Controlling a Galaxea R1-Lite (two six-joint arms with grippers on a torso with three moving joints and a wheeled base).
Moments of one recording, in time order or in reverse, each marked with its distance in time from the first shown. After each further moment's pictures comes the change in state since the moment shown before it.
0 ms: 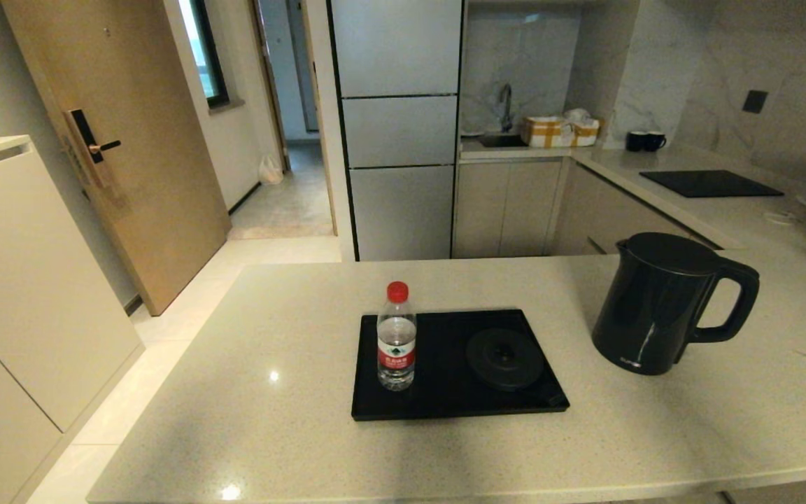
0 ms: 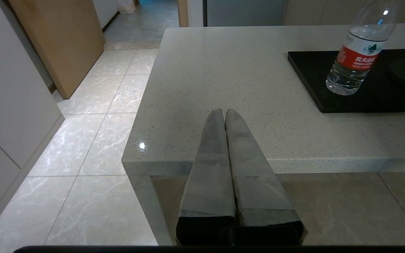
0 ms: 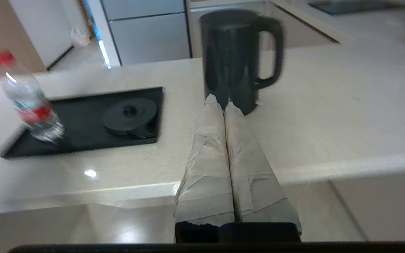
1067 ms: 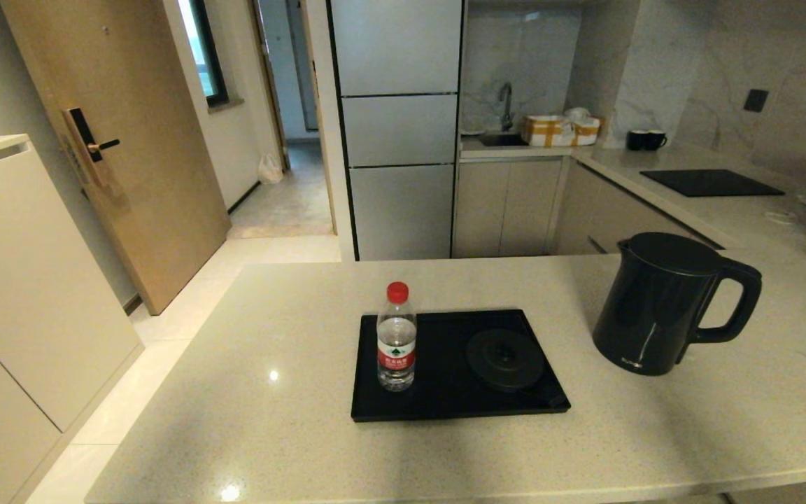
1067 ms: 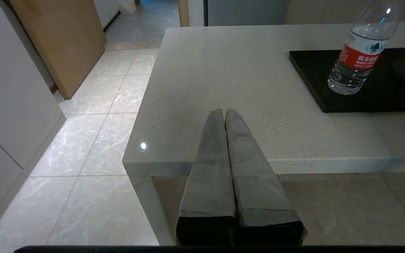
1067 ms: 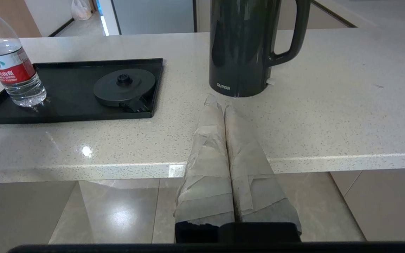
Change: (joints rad) left arm 0.000 0.000 0.000 0.004 0.001 0.008; right arm 0.000 -0.002 0.170 -0.104 0.034 -0.034
